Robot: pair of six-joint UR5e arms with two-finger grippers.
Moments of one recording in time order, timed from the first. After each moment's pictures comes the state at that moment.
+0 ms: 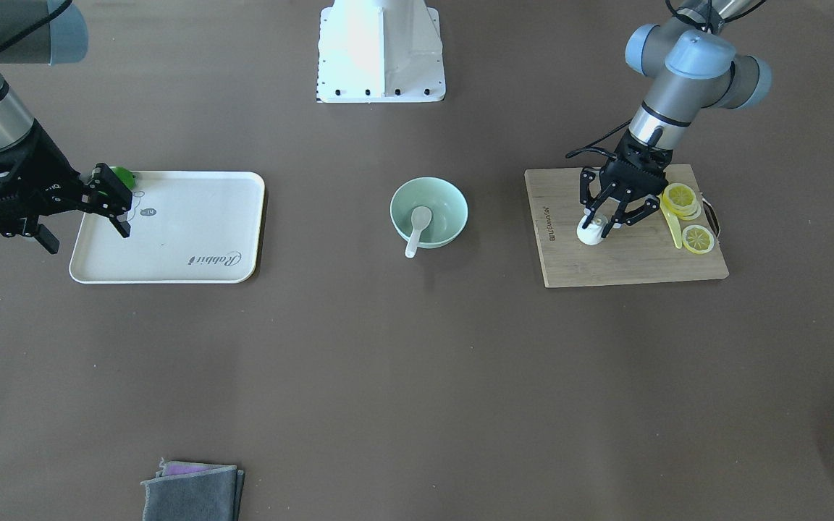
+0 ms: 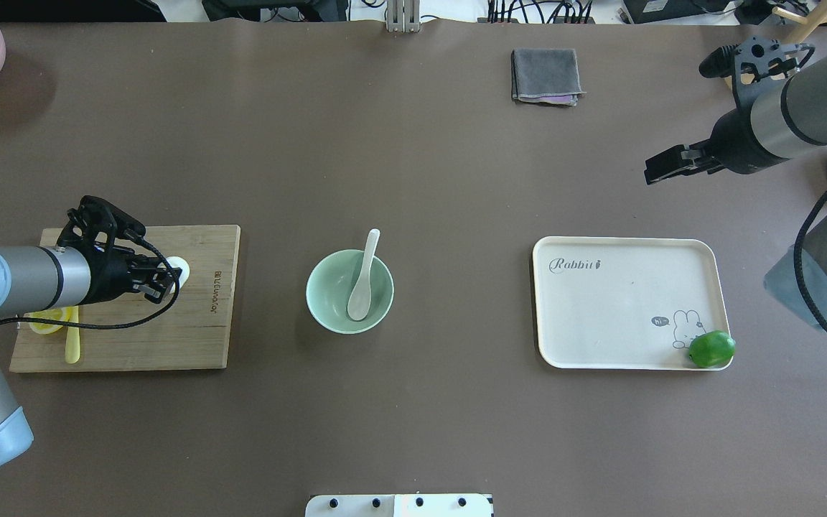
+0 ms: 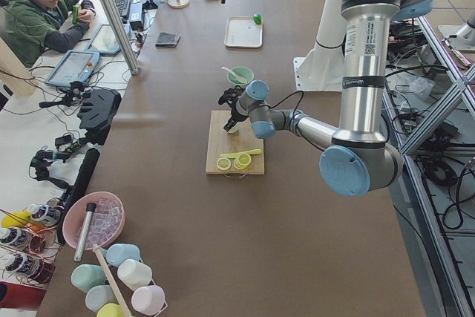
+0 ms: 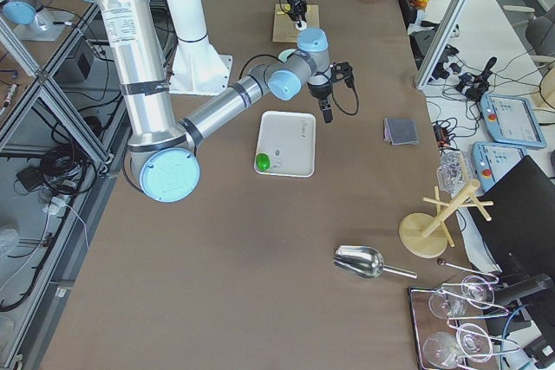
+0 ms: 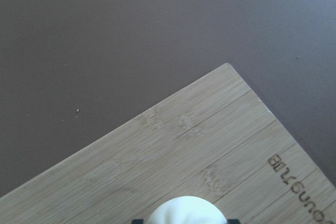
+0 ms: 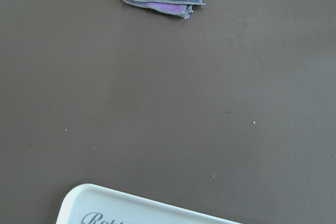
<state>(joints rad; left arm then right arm) -0.60 -1.60 -1.79 -2.42 -1.70 -0.67 0.96 -1.36 1.96 -1.38 2.06 0.72</state>
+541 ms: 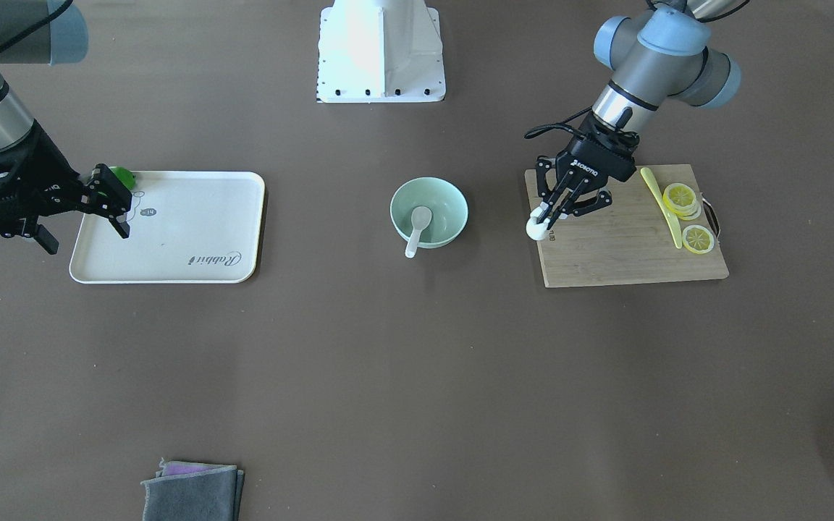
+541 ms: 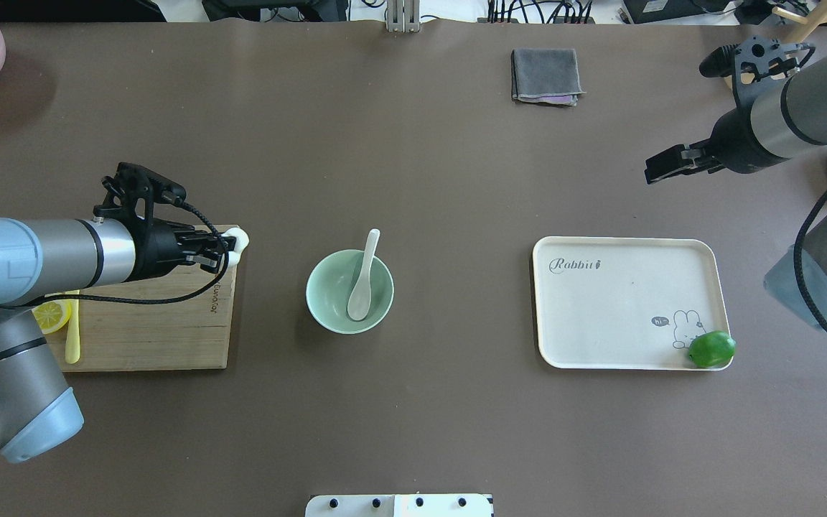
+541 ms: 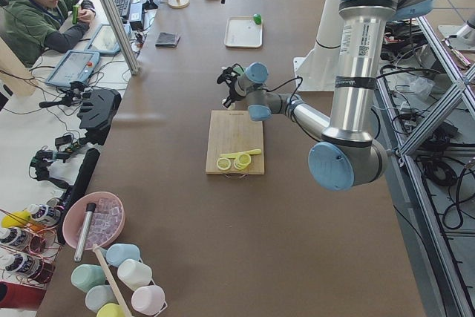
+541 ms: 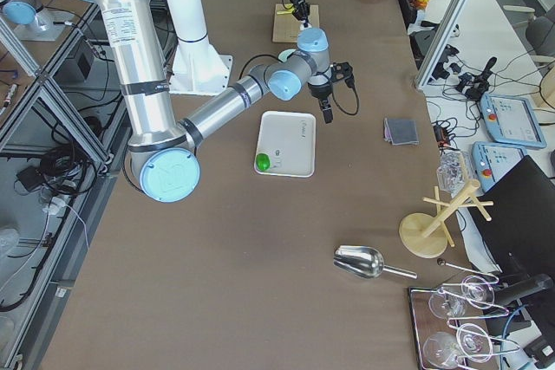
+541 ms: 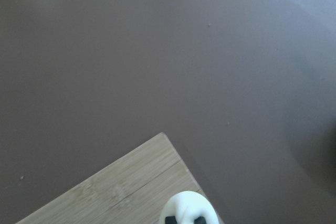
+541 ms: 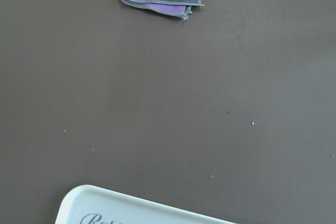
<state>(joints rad) -0.59 -1.76 -1.83 -2.42 -1.70 -0.86 0.96 -1.36 1.96 -1.38 2.05 0.72</state>
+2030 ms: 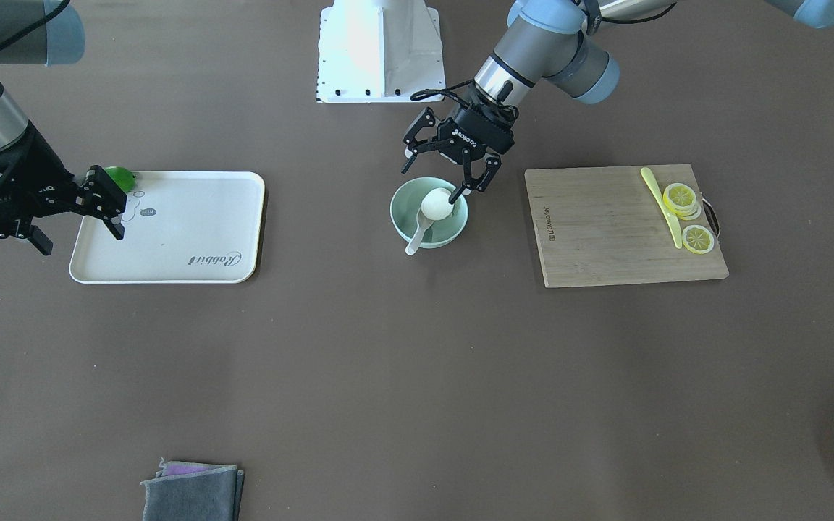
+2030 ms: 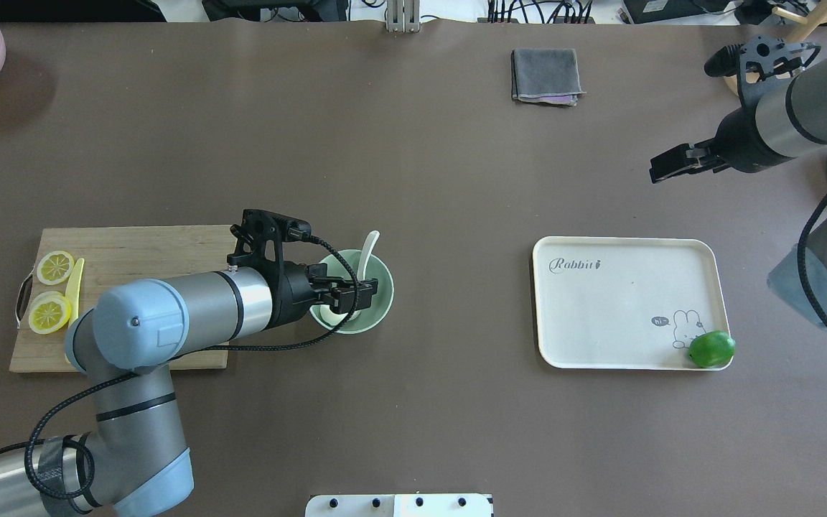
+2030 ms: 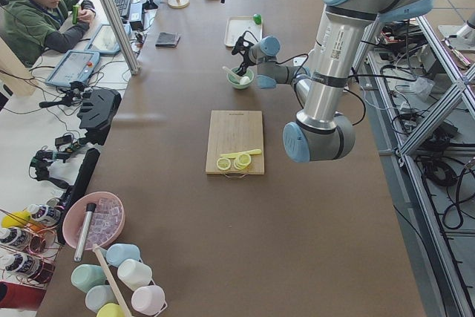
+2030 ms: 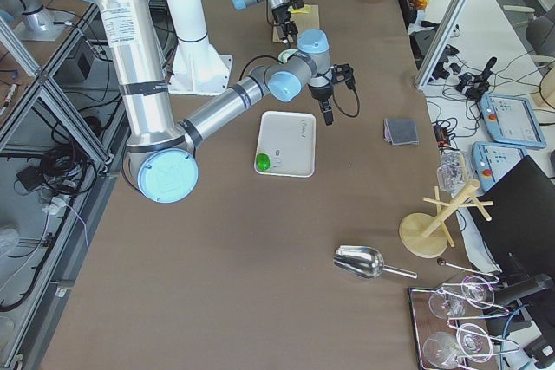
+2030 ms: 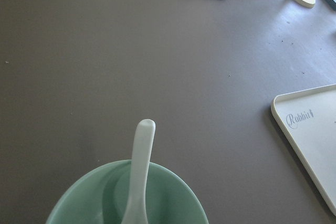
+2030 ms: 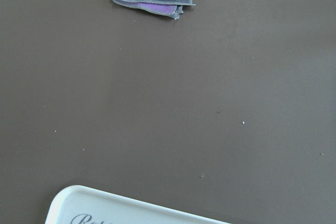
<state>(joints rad) -0.42 -1.96 -1.78 -2.41 -1.55 -1.06 0.98 -1.37 1.95 -1.39 2.05 0.71</state>
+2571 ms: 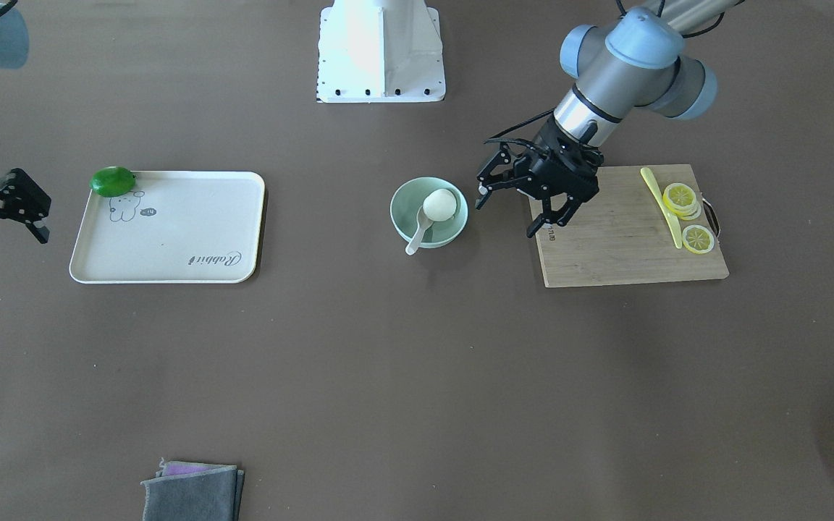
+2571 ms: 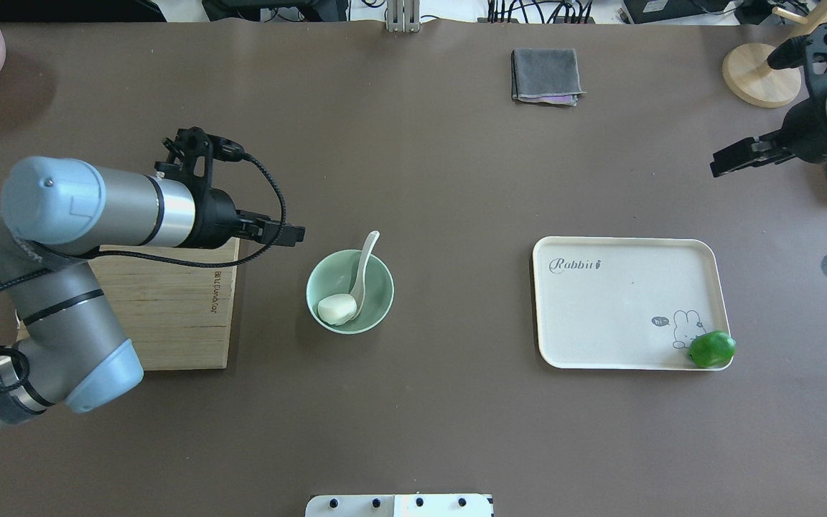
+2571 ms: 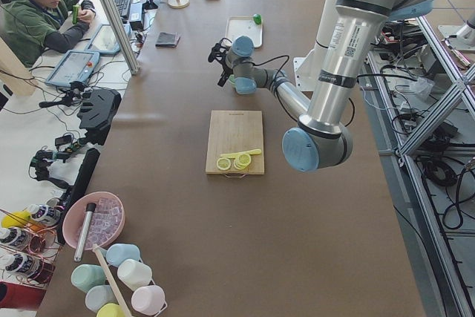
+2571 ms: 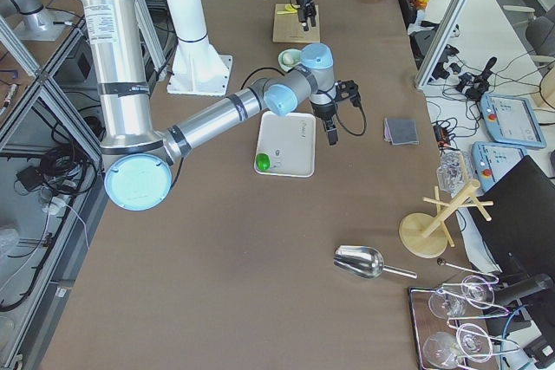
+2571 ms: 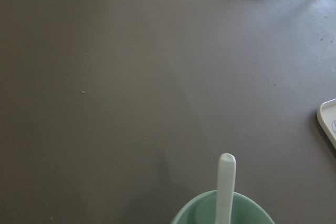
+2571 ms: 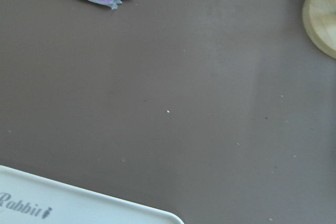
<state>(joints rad) -0.72 -1.88 -1.78 -2.26 -1.96 -0.88 1.13 -1.49 1.94 -1.39 2.12 0.47</state>
